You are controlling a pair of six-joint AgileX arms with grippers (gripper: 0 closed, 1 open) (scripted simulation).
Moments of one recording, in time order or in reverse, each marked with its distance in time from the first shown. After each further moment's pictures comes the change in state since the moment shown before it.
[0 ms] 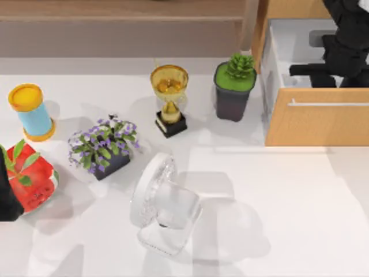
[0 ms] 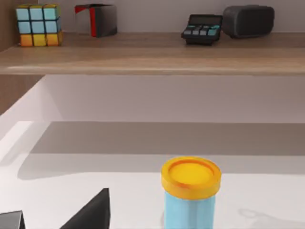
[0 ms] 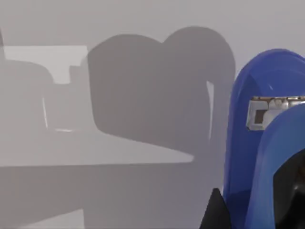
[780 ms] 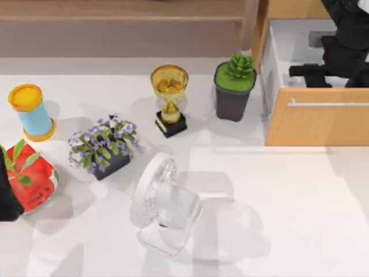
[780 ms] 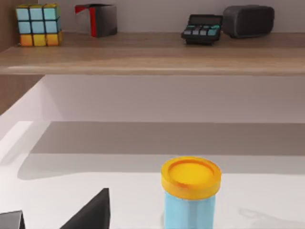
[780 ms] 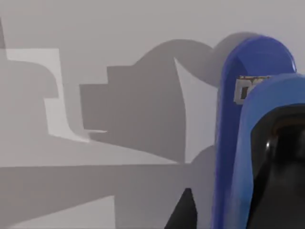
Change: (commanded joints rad) left arm 0.000 0.000 0.000 0.000 0.000 0.000; right arm 0.000 0.000 0.000 0.000 0.000 0.000
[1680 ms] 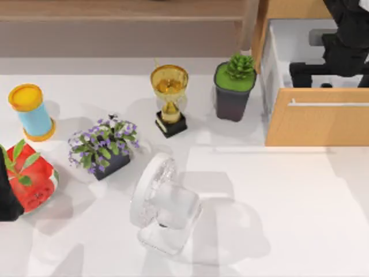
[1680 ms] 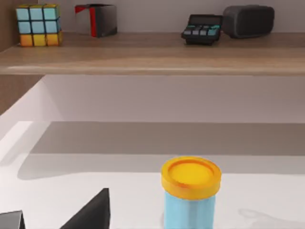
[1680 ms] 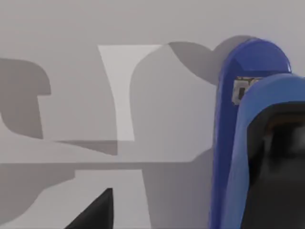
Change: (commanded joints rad) left arm 0.000 0.000 0.000 0.000 0.000 0.000; right arm -0.001 -0.023 -0.021 0.021 0.003 -0.013
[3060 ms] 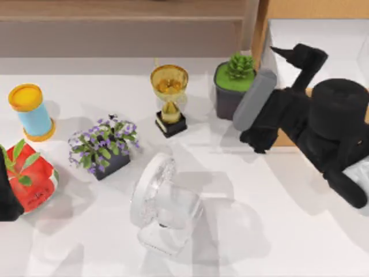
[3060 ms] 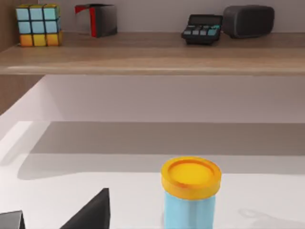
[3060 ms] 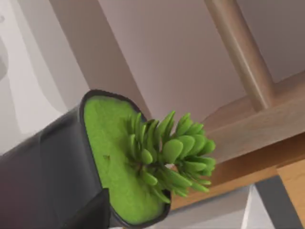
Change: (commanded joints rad) left arm 0.000 0.000 0.000 0.000 0.000 0.000; right arm 0.383 -0.641 -1.449 2.157 0.139 -1.146
